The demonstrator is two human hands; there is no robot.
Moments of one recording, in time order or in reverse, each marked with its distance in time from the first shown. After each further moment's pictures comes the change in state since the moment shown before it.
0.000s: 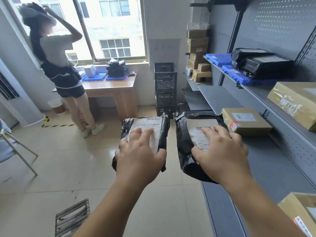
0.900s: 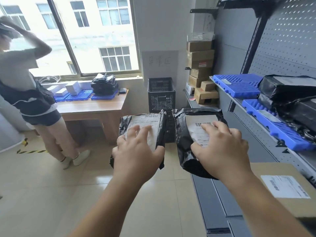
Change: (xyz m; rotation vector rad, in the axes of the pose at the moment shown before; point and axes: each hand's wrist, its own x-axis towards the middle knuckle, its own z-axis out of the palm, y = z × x) left_hand 0.460 0.112 0.101 -0.015 0.035 0.009; right_hand 0.477 0.005 0.077 0.004 0.065 -0.016
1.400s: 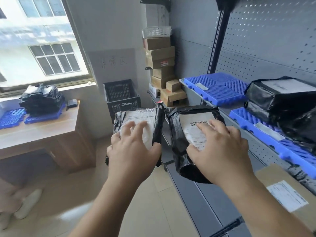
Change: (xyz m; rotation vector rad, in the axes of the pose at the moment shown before) left_hand 0.236 0.047 0.058 -0.091 -0.131 0.262; right_hand 0.167 -0.016 0.035 -0.118 0.034 0.254
